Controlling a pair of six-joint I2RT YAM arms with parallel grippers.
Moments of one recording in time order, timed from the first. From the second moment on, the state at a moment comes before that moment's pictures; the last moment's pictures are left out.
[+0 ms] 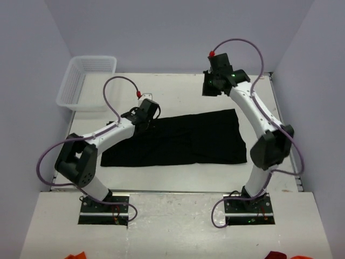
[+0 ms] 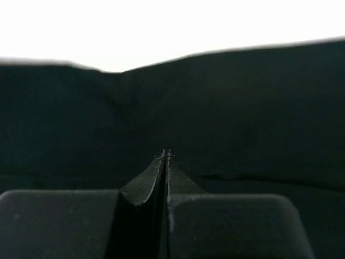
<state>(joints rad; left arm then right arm) -0.55 1.64 1.05 -0.42 -0.42 -0.52 0.37 1.92 1.90 -0.88 0.01 0.39</state>
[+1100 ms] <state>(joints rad) -0.68 2.44 1.83 -0.17 0.63 -0.31 0.36 1.08 1.49 -1.06 0.22 0.43</state>
